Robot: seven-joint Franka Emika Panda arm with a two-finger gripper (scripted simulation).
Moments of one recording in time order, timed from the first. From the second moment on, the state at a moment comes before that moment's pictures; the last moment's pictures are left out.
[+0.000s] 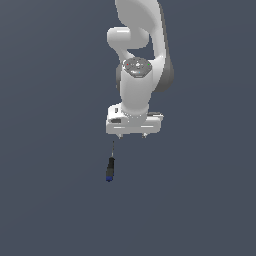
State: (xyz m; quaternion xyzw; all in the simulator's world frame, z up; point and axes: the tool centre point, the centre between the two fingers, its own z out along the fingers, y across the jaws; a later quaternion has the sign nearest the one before) arm -0.002 0.018 0.170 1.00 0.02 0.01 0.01
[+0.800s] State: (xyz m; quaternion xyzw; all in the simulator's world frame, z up) arm -0.003 0.044 0.177 1.00 0.03 0.01 -0.01
